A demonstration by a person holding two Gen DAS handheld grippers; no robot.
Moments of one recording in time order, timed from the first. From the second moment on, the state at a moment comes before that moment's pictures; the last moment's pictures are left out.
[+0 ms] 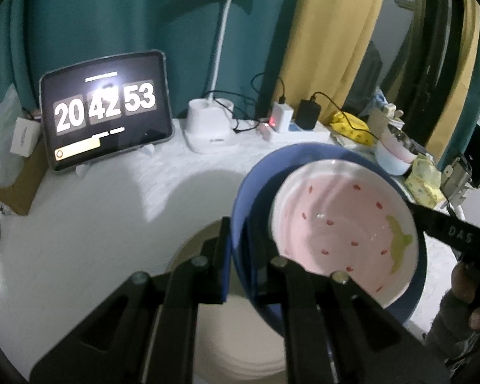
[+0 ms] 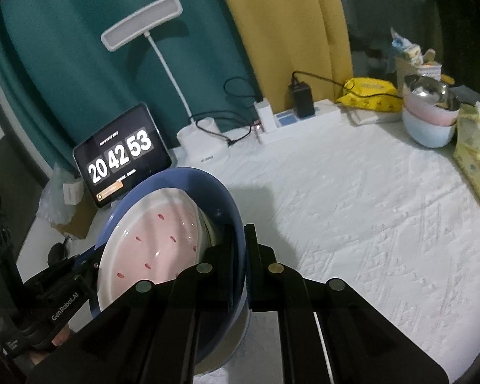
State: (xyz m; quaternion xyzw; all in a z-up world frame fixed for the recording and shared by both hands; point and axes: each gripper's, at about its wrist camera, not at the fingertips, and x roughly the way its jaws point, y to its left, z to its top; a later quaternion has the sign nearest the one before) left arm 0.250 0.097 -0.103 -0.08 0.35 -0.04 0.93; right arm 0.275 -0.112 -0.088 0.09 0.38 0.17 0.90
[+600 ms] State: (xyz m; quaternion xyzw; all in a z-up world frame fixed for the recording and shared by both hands) left arm 0.254 0.110 -0.115 -0.07 0.36 -0.02 0.93; right arm 0.289 -0.095 -0.117 0.09 0.43 0.18 0.88
